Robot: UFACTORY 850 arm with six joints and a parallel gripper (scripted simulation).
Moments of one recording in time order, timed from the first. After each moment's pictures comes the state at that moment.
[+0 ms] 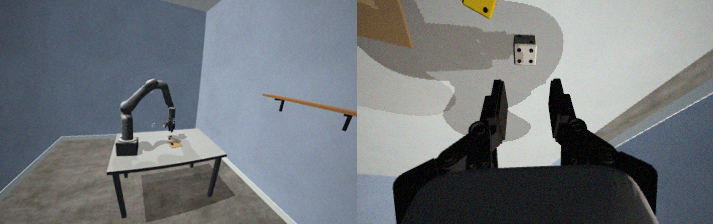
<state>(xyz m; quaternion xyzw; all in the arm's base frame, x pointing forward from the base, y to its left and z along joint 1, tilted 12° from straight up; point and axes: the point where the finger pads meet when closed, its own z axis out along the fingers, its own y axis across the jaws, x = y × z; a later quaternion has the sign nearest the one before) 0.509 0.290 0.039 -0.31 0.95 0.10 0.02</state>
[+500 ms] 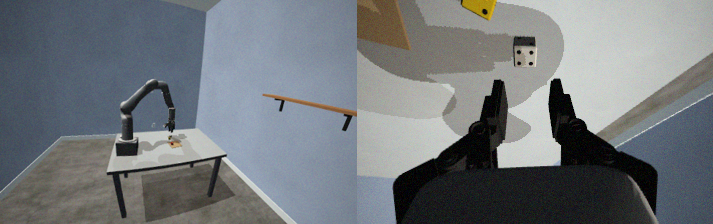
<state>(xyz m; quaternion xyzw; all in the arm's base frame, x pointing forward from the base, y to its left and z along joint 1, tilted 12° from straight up) 0.509 0.291 0.034 -0.31 0.95 0.10 0.02</state>
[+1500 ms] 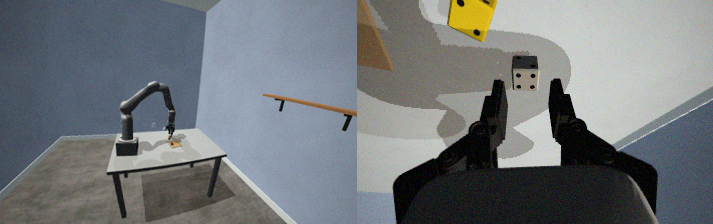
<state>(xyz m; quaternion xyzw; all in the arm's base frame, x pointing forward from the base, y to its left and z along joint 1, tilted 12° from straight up) 0.508 0.297 -0.004 -0.31 0.95 0.10 0.02</state>
